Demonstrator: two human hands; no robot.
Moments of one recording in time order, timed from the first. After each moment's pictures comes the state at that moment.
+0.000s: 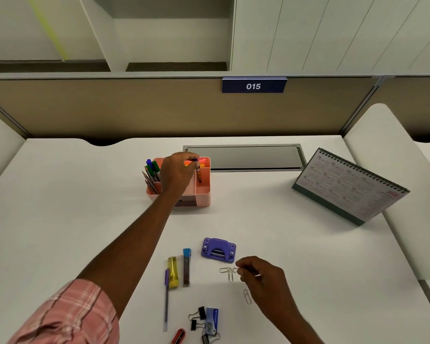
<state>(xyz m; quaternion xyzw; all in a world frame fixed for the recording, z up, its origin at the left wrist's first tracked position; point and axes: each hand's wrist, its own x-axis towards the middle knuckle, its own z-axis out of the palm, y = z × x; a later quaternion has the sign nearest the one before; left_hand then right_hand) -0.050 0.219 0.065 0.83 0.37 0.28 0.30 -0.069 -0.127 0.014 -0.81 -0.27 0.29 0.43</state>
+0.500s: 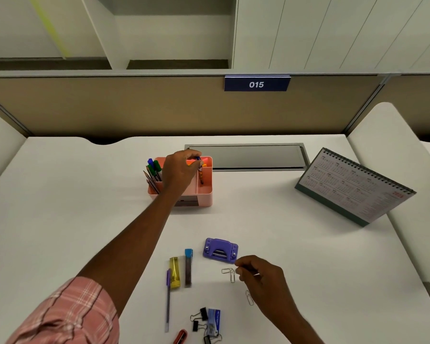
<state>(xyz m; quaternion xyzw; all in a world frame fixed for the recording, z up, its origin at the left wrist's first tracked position) -0.044 0.229 0.058 0.85 0.35 0.26 0.30 -0.067 -0.119 0.014 -0.80 -0.28 0.30 0.43</state>
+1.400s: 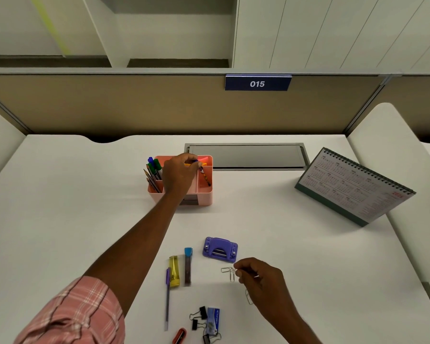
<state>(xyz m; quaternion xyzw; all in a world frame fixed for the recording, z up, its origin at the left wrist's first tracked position) -0.045 0.223 0.044 0.81 0.42 0.28 0.30 -0.072 -0.121 0.016 -0.80 -0.28 0.30 0.43</state>
